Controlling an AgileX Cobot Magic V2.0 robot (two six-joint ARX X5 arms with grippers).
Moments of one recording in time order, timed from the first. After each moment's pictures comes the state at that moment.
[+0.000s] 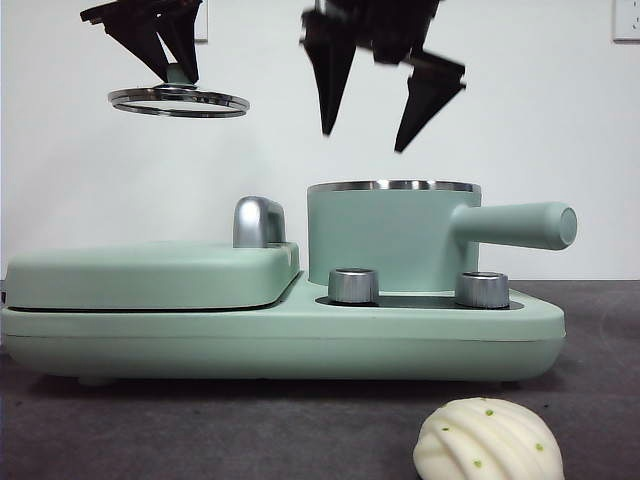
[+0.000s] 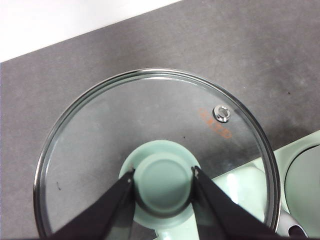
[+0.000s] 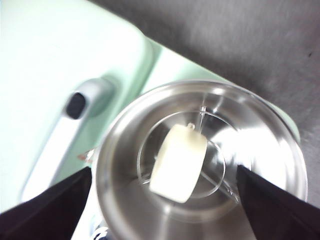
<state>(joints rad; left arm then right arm) -0.24 2.04 2.45 -1.21 0.10 0.14 0.54 2.04 2.24 -1.34 -0.11 0.13</state>
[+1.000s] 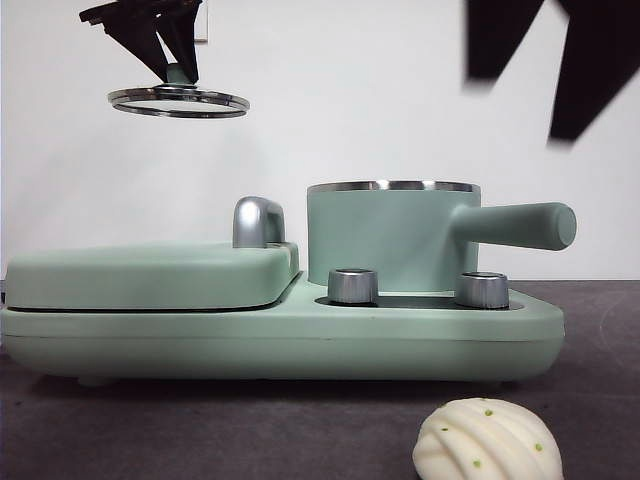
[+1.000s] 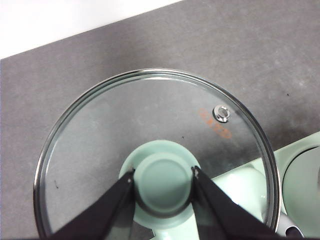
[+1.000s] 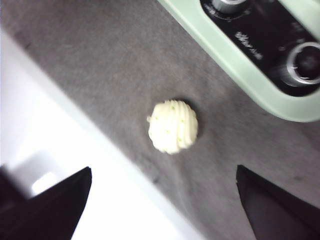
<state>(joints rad) -0.24 2.04 2.45 -1.21 0.10 0.13 0.98 1.22 1.10 -1.10 -0.05 0.27</state>
